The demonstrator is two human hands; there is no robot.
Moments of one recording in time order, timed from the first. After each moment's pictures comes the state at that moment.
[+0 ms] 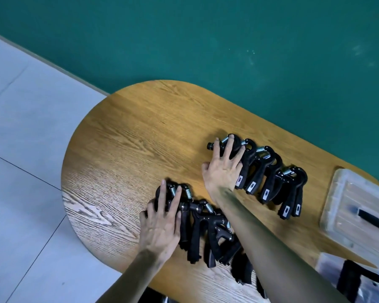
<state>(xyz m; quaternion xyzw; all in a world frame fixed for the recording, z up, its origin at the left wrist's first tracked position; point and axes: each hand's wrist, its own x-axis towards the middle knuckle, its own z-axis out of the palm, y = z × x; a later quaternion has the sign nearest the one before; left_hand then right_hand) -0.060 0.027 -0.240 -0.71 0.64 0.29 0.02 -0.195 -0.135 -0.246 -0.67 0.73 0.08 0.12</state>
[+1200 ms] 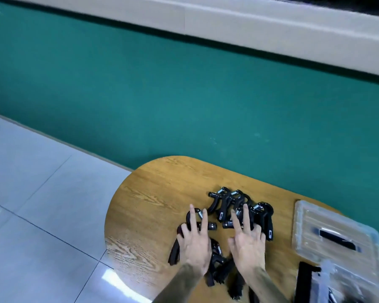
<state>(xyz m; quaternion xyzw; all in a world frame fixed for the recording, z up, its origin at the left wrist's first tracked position) -0.139 0.009 -0.057 -0.71 0.66 0.24 0.07 -0.285 0.005 -0.063 -0.68 0.72 0.03 0.07</state>
